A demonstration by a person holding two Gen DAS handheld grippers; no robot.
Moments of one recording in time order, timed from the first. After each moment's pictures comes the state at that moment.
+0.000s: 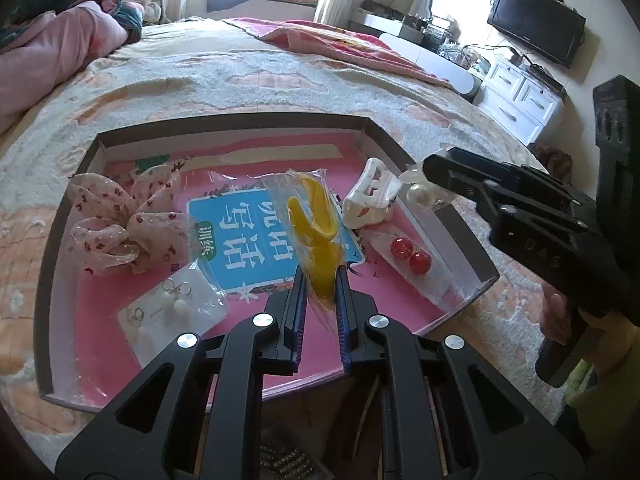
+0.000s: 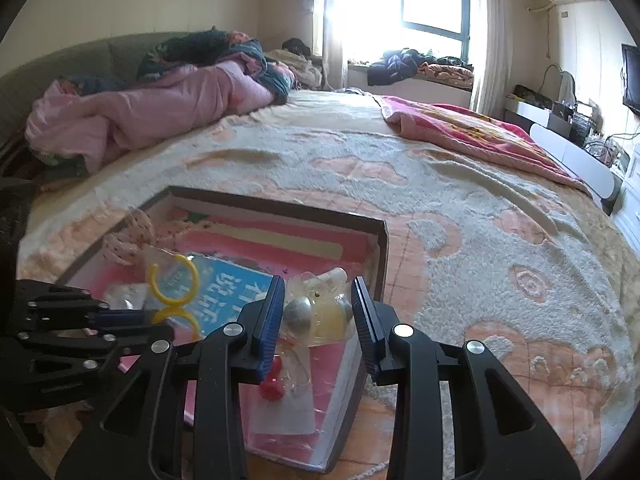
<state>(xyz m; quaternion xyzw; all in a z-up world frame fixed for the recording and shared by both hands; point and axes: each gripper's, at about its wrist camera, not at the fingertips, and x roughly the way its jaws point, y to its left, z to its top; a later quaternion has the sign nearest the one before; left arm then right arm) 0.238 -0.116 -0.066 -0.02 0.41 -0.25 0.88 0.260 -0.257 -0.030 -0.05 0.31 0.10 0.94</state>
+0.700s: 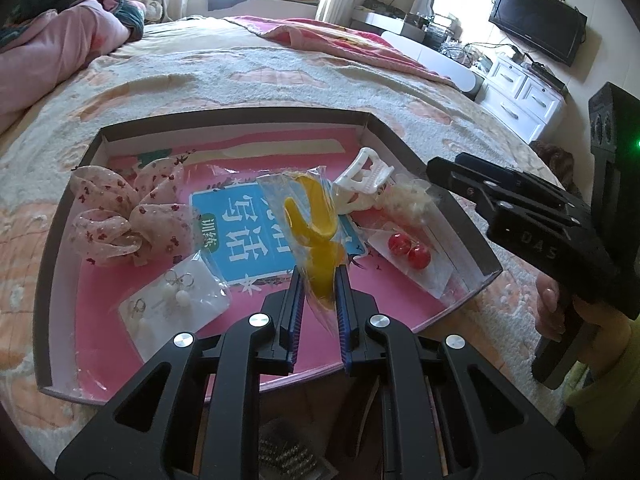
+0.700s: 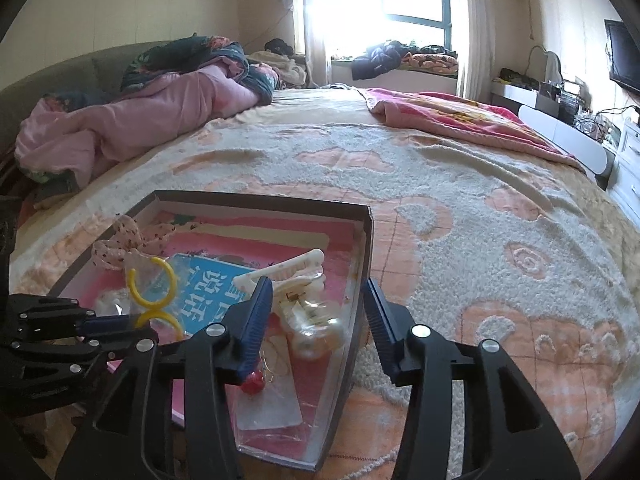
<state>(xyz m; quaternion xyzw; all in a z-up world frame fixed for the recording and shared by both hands) 0.237 -0.116 -0.070 -0.02 0.41 -0.24 0.88 0.258 -0.272 -0.037 -0.01 0.32 0.09 0.94</state>
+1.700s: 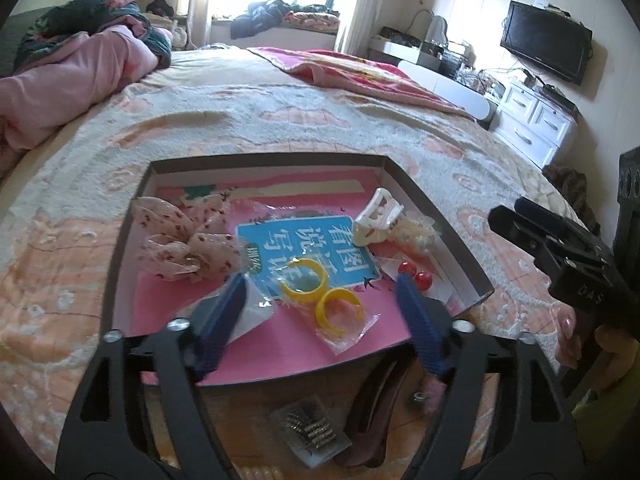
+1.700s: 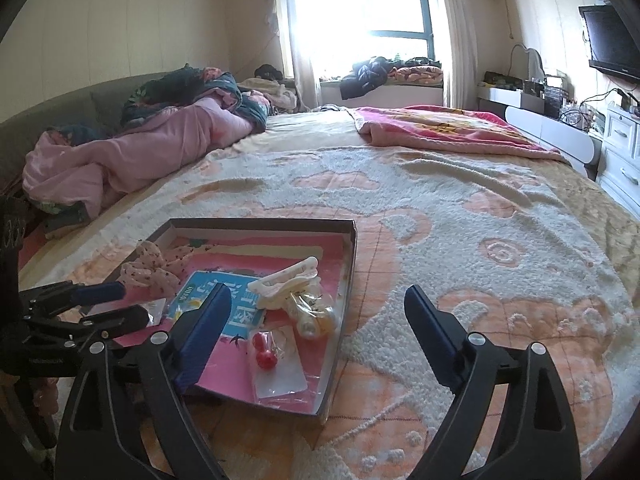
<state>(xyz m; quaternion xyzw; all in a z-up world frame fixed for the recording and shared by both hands) 0.221 -0.089 -0.037 -0.02 0.36 -0.20 0.91 0.212 -0.288 -0.009 0.03 0.28 0.08 0.96</state>
